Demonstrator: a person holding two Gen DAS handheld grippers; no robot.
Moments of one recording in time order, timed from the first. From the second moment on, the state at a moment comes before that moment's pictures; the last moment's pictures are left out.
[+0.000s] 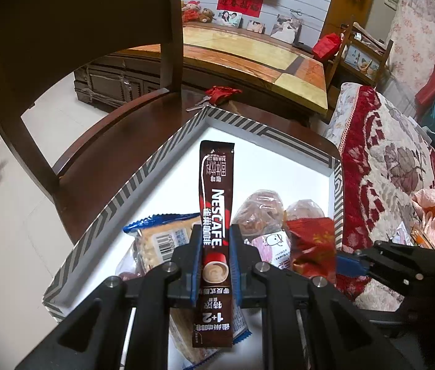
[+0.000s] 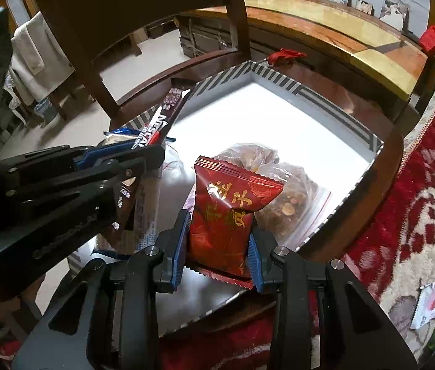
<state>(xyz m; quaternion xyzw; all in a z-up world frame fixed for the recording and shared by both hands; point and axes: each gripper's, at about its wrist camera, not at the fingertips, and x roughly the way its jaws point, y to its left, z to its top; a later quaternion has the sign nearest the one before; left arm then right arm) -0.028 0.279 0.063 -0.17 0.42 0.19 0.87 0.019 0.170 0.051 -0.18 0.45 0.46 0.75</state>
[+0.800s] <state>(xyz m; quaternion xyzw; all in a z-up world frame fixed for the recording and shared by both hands) -0.024 0.277 0.062 -0.17 0.41 0.18 0.88 0.017 0.178 0.046 -0.17 0.45 0.48 0.73</state>
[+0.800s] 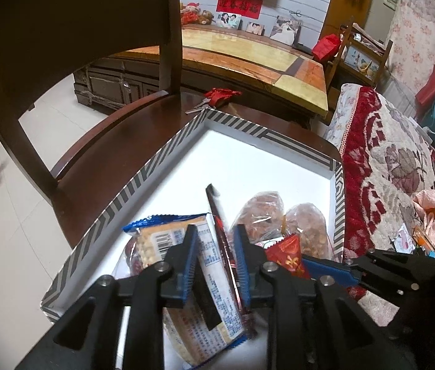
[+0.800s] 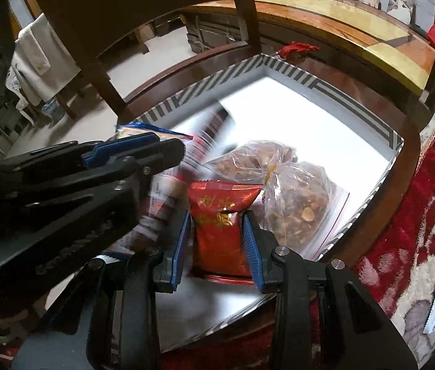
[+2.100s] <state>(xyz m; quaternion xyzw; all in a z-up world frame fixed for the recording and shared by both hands) -0.022 0.078 0.095 -0.09 0.38 0.04 0.92 -0.008 -0.149 0.040 -0.04 0.45 0.30 0.84</state>
